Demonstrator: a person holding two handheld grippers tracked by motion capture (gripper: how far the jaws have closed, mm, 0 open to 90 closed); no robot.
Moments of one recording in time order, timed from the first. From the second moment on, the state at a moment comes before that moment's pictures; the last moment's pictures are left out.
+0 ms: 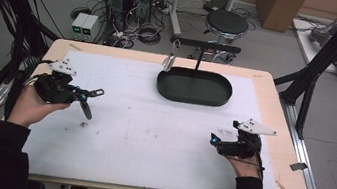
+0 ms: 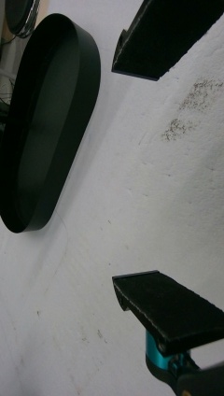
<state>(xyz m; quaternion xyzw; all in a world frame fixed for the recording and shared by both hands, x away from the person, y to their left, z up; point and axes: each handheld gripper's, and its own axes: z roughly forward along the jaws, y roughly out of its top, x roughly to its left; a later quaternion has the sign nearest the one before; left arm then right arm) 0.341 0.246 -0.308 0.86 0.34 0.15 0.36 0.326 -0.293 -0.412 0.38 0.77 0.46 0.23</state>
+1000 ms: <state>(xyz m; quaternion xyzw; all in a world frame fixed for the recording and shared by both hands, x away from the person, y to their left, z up) 0.391 0.194 -0.265 0.87 0.30 0.17 0.36 0.327 -0.292 -0.413 0.38 0.77 0.46 0.22</state>
